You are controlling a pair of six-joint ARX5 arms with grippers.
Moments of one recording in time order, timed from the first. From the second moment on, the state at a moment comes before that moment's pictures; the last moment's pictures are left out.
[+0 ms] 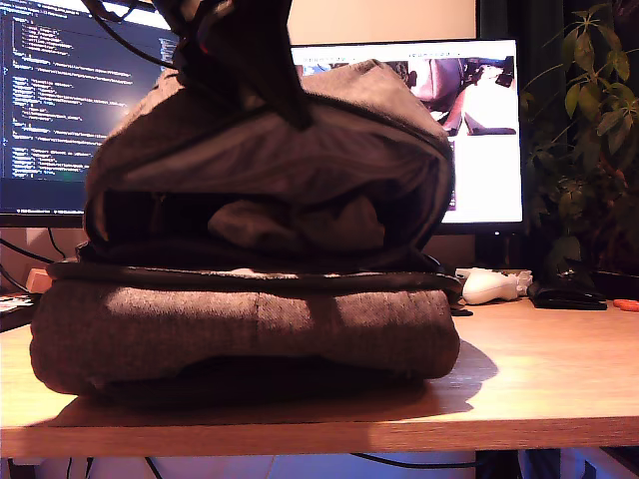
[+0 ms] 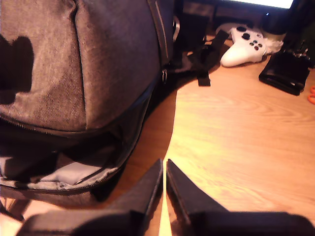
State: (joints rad) left arm -0.73 1.47 1.31 -0.76 0.22 0.29; right arm 0.88 0.71 0.82 -0.74 0.52 0.25
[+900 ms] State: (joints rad) left arm -0.73 1.37 1.31 -0.85 0.35 0.27; right arm 0.80 0.77 0.82 -0.63 0.45 0.18
